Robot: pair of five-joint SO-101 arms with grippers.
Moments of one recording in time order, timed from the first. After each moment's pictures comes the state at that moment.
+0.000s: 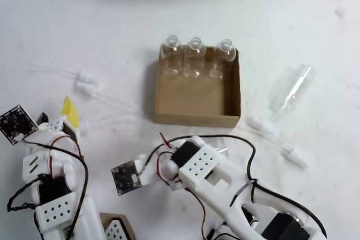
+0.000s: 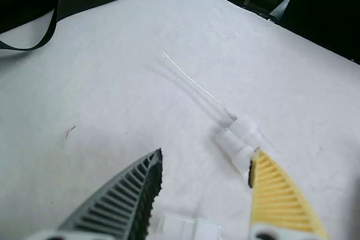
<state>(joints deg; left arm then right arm) -30.4 -81.5 92.0 26.6 15.4 -49.5 -25.6 55.5 57.0 66.5</state>
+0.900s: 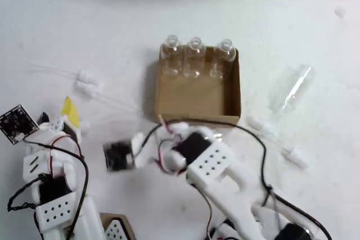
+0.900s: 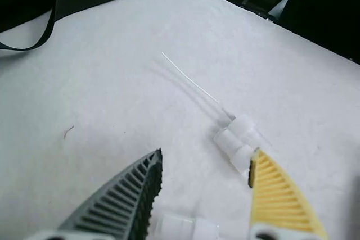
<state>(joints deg) -30.0 -81.5 92.0 26.6 15.4 -46.9 -32.7 44.7 60.2 61.1</state>
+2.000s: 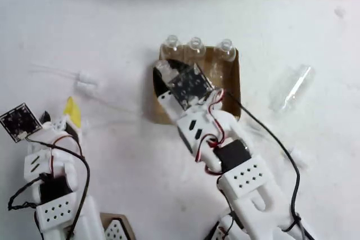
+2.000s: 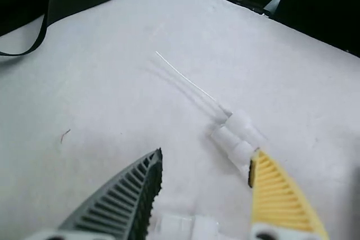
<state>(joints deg) -29.1 -81.5 92.0 26.6 13.4 -32.2 -50.5 56.3 11.7 15.8</state>
